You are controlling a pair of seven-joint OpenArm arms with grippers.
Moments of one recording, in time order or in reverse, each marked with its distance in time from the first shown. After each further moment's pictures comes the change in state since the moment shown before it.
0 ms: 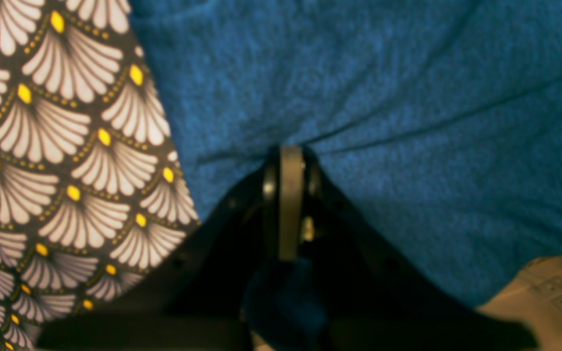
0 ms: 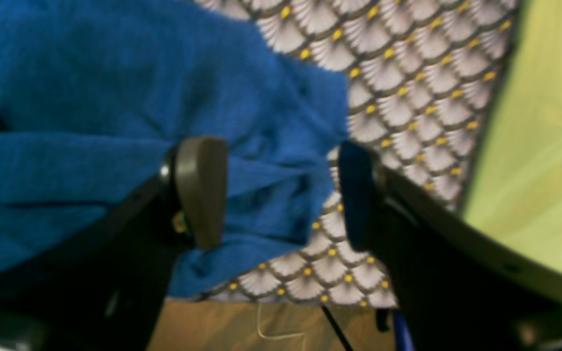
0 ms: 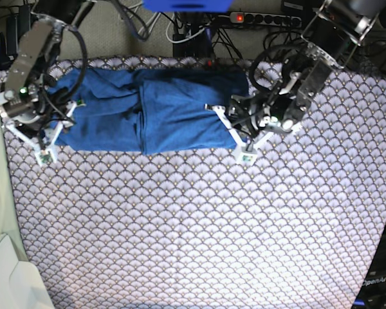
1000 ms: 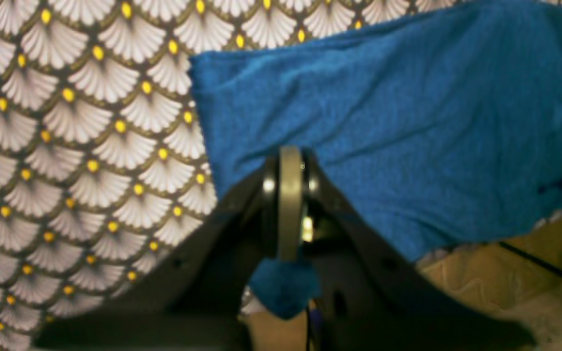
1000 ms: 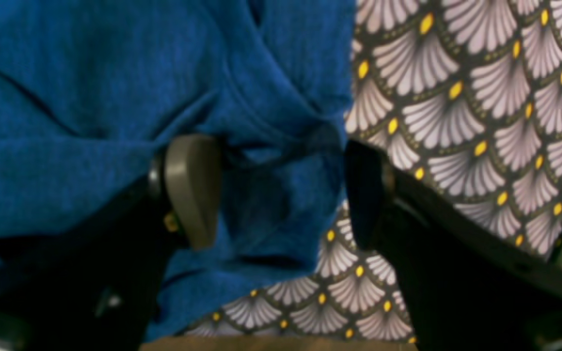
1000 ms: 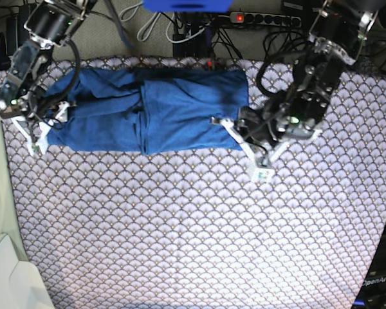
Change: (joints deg) left arm 1.8 -0.5 -8.9 14.1 1.9 0.8 5.3; right arm 5.3 3.4 8.1 -21.9 1.1 0.0 3.7
